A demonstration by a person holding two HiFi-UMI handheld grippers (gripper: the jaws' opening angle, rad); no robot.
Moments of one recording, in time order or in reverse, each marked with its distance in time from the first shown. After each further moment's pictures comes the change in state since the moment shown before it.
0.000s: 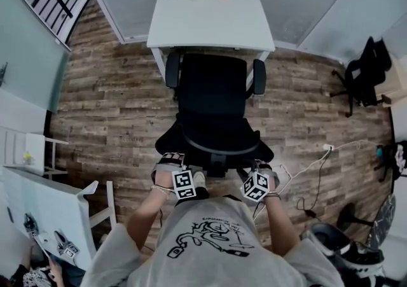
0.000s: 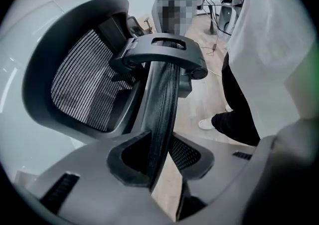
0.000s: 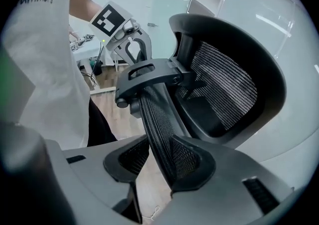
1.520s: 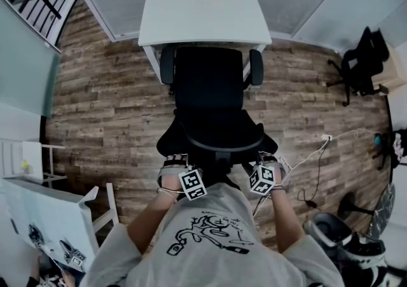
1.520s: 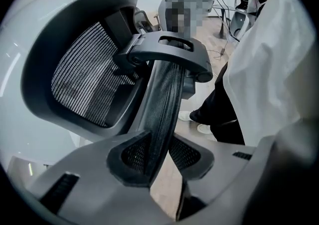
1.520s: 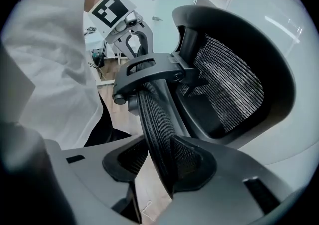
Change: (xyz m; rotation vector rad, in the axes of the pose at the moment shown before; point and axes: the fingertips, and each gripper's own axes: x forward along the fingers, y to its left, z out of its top) left arm 0.004 0.009 0.014 -0.110 0.039 -0.023; right arm 0.005 -0.023 -0.010 -0.070 0.051 0.010
